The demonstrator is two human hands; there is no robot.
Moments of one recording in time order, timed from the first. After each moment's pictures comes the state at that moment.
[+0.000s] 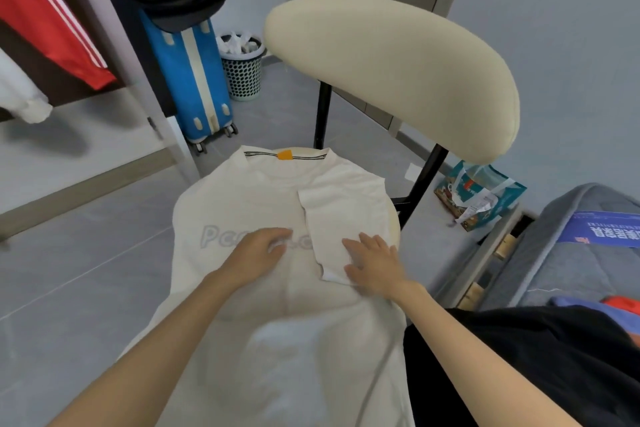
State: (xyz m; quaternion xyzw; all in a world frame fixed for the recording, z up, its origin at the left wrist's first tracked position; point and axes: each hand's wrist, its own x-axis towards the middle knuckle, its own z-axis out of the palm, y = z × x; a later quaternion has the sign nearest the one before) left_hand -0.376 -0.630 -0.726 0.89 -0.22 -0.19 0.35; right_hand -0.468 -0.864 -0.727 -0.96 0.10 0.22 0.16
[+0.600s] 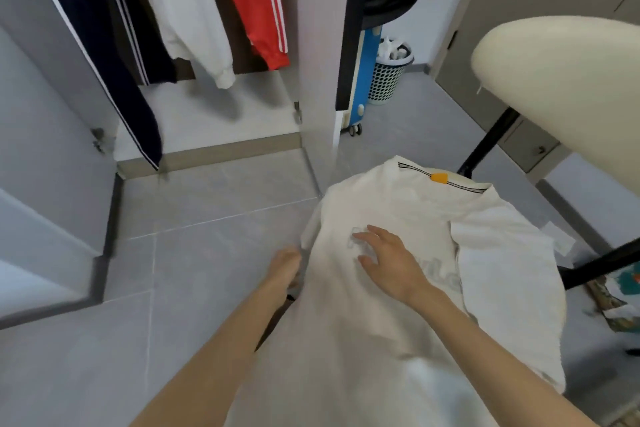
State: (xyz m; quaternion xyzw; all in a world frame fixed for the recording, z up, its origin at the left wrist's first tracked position) left_hand -0.366 -0.472 -0.775 0.69 0.36 -0.18 0.60; right_hand -0.369 -0.665 -0.721 -0.96 -0.09 0.14 0.23
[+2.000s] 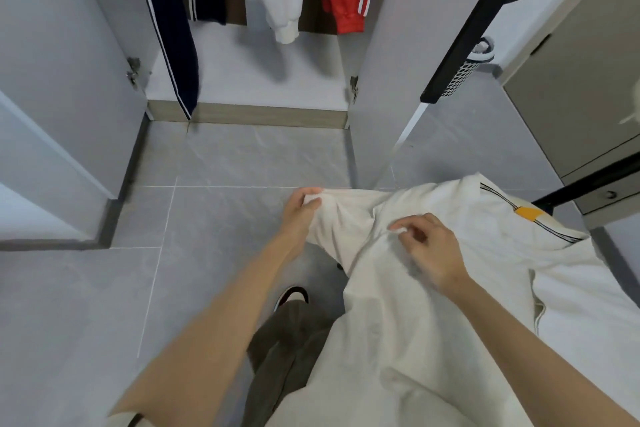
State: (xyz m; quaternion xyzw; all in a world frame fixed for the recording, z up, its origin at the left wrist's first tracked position) left_hand -0.281 -0.401 -0.821 0.61 0.27 0.01 0.75; right_hand -0.288 -0.618 -0.745 -0.93 -0.03 0.06 0.35
